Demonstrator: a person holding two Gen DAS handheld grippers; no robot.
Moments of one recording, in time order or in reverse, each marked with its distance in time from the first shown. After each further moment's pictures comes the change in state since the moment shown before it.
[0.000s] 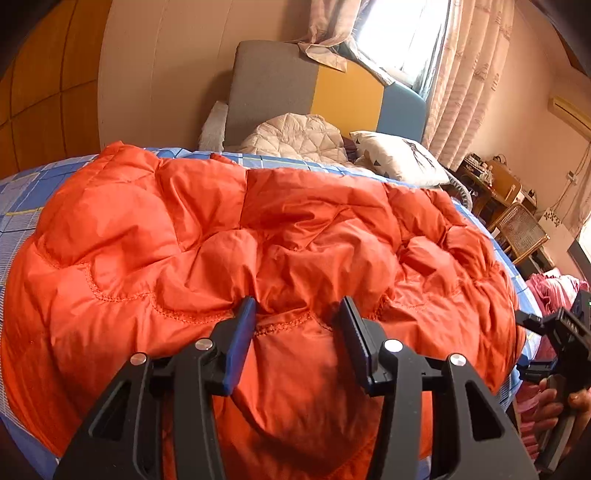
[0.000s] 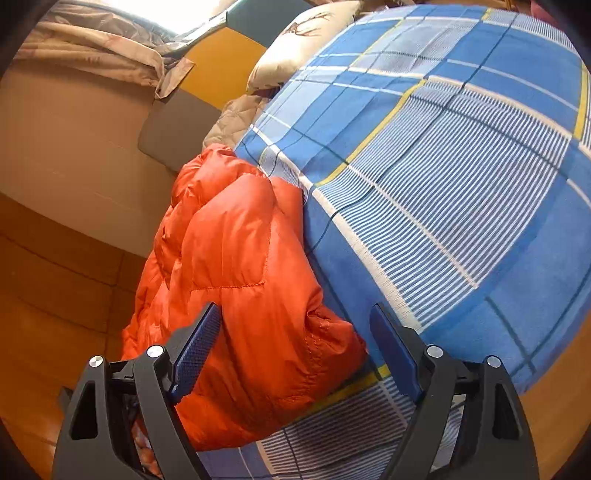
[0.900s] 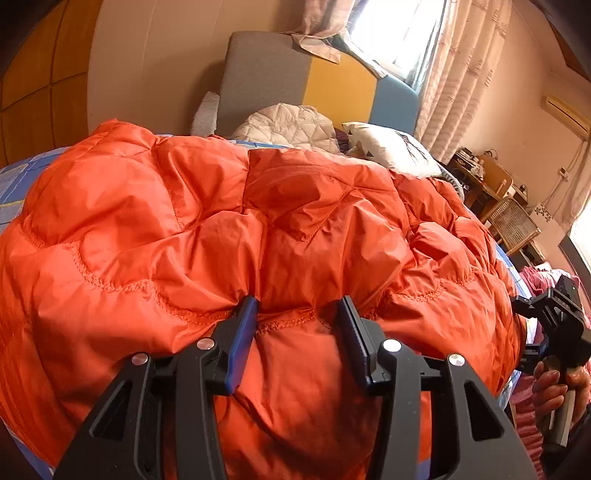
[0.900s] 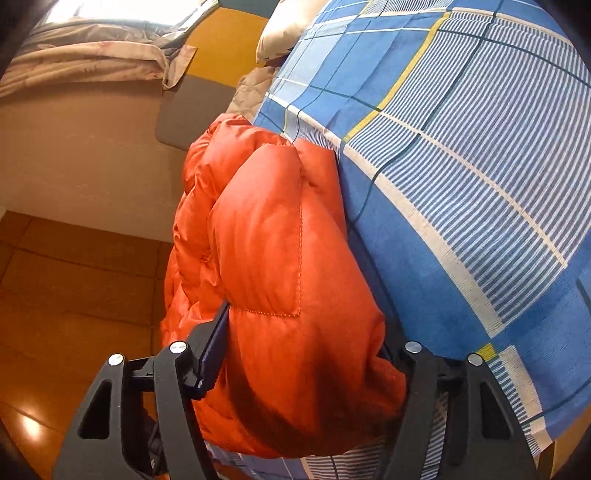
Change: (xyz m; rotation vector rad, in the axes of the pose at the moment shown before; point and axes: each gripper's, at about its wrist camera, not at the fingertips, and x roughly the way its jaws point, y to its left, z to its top) left arm 0.014 0.016 -0.007 0.013 0.030 -0.056; right arm 0.030 -0.005 0.002 0.092 0.132 0.171
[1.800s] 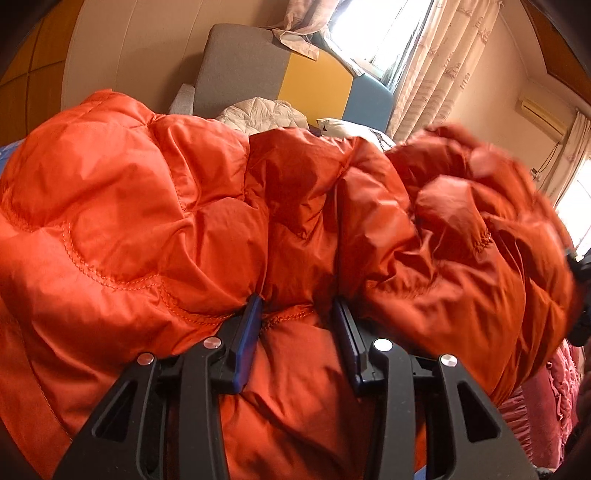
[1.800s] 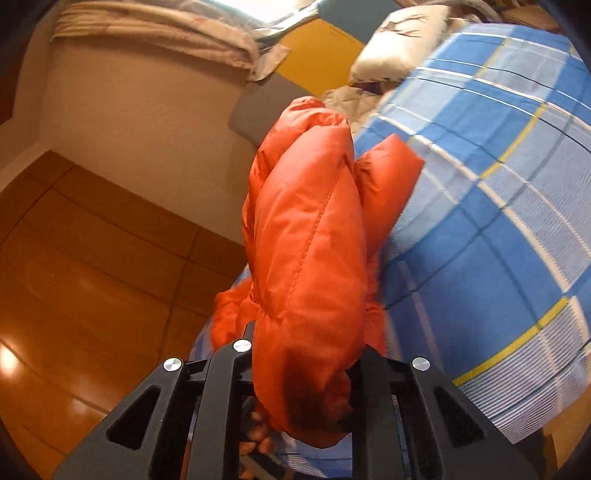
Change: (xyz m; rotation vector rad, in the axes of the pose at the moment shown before) left arm 0.014 0.036 -0.010 -0.001 0.006 -0.152; right arm -0.038 0.125 -0.073 -0.265 -0.087 0.104
